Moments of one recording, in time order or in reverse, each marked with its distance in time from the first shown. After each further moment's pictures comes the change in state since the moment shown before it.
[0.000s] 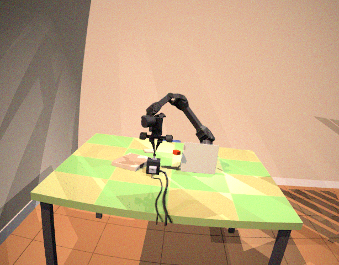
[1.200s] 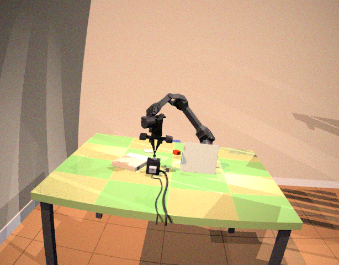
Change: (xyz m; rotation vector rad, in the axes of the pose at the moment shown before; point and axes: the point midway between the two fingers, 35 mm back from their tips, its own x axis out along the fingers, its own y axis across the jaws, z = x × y) arm 0.004 0.000 0.000 0.008 0.000 0.000
